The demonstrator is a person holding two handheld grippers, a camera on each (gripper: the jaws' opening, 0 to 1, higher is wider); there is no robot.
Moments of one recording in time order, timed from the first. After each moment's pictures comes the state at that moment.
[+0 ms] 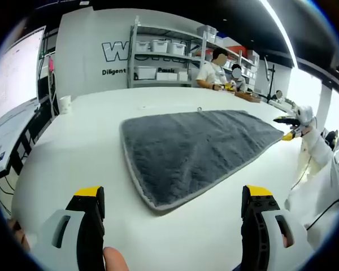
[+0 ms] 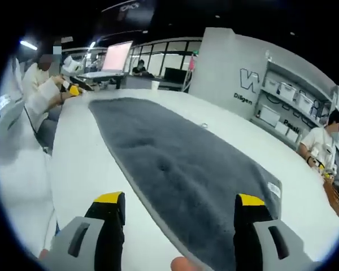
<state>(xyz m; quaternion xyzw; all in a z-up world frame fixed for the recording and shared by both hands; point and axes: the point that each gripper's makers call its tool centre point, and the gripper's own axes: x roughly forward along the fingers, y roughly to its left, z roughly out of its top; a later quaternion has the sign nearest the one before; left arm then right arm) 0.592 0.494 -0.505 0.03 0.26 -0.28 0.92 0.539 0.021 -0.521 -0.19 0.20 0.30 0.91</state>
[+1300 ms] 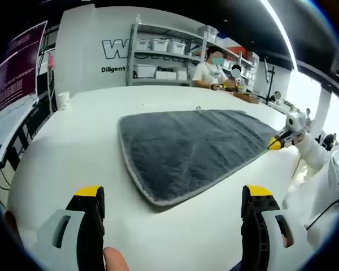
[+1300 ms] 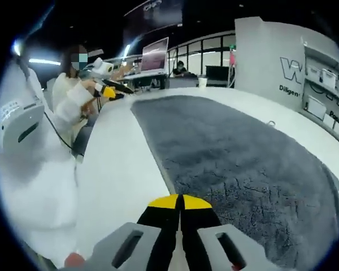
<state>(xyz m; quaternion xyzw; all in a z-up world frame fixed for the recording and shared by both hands) 0.589 0.491 -0.512 0.02 0.27 -0.28 0.92 0.524 0.109 -0.564 -0.12 0.25 0.43 0.86</state>
